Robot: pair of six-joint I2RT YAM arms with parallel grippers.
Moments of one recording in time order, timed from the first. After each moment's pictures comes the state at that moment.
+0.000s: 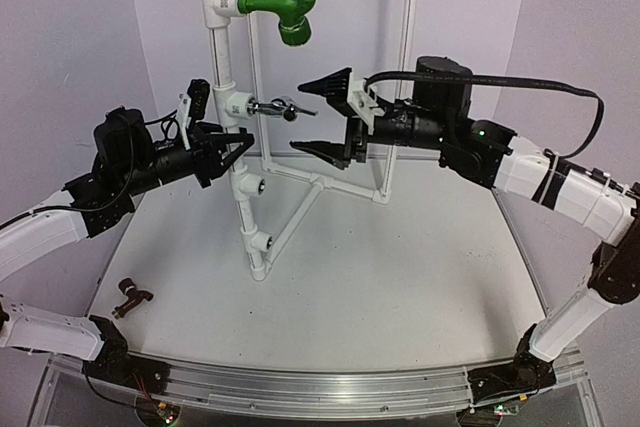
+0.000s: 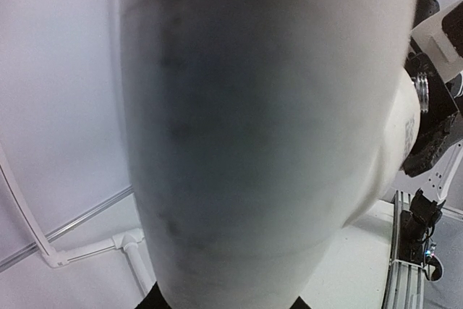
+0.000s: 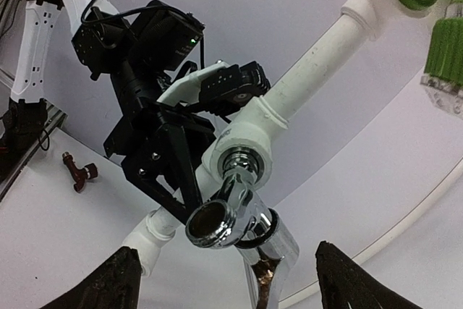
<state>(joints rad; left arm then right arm) -0.67 1.07 0.94 0.16 0.36 -0.07 0.89 1.56 1.55 0.02 -0.53 -0.74</state>
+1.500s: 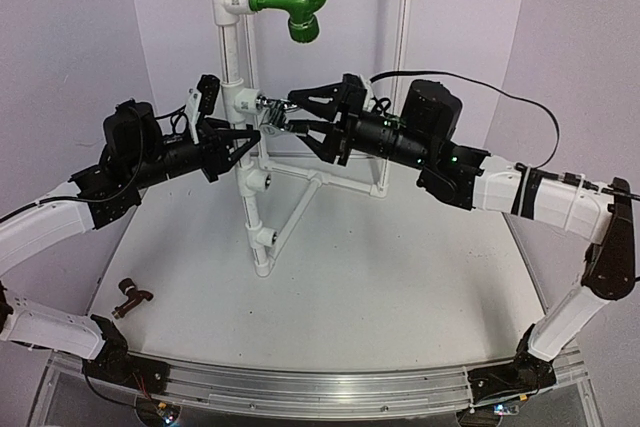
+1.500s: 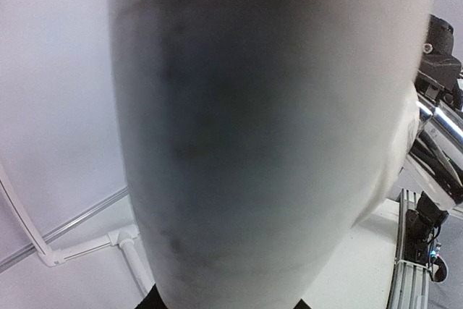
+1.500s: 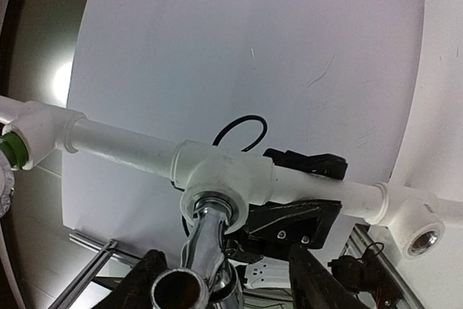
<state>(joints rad) -0.68 1.13 1.00 0.13 0.34 -0.06 0.90 1.62 1.43 0.38 -0.40 1.41</state>
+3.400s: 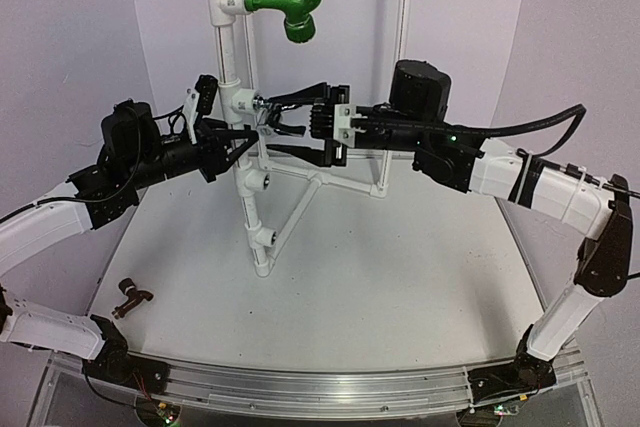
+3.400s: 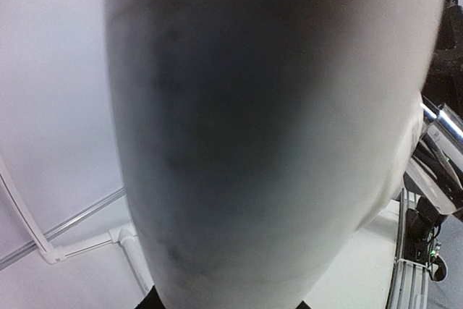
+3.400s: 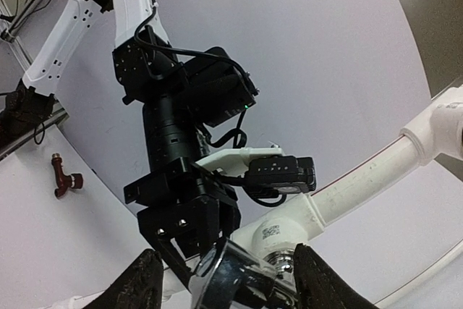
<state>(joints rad) -0.68 1.12 1.00 0.11 0.34 -0.06 0.92 1.66 1.59 0.17 -0.67 -0.97</state>
